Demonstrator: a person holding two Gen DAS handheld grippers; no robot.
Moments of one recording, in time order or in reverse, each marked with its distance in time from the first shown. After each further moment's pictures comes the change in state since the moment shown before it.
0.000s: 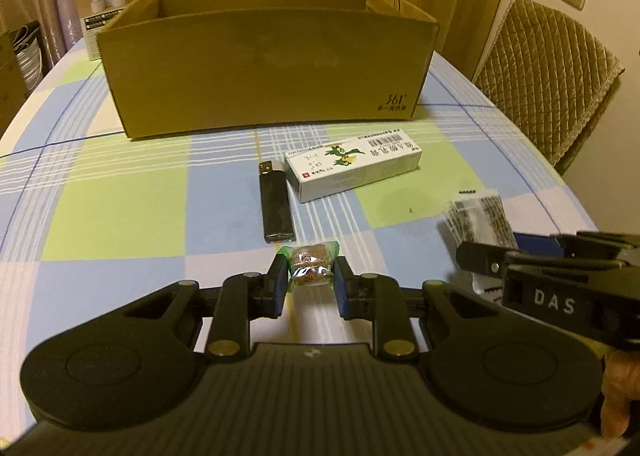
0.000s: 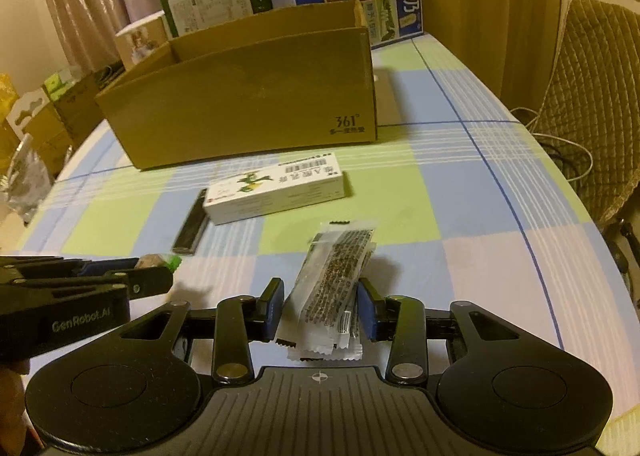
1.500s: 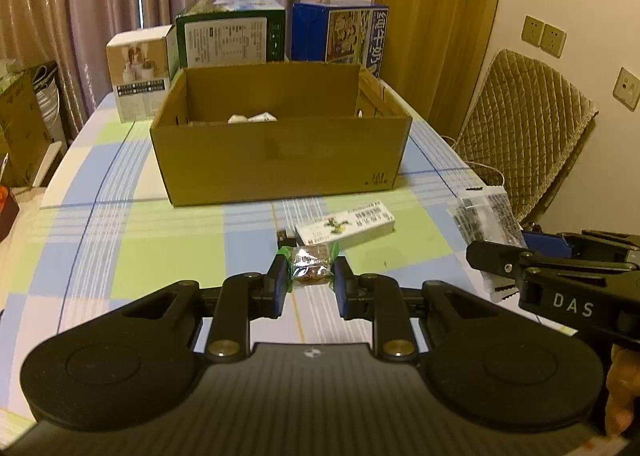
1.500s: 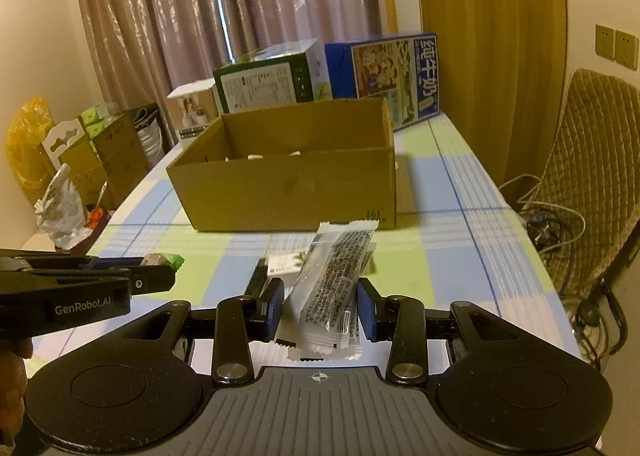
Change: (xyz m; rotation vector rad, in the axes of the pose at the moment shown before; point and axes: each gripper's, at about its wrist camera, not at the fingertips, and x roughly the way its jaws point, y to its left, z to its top) left arm -0.106 -0.001 0.031 0.012 -0.127 0.008; right arm -0.099 0.033 0.029 -0.070 -0.156 0.043
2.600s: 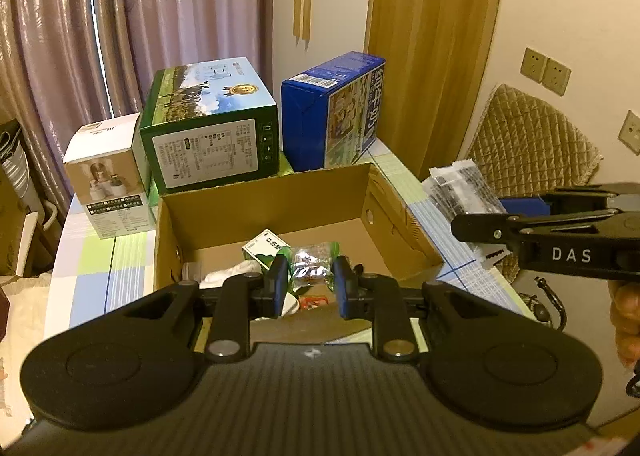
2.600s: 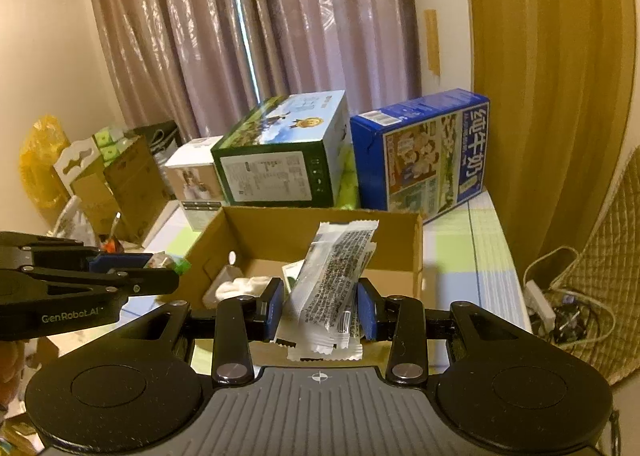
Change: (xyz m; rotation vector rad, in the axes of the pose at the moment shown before) left arm 0.065 0.042 0.193 0.102 -0.008 -0.064; right arm 0.088 -0.019 0.202 -0.061 0.015 0.094
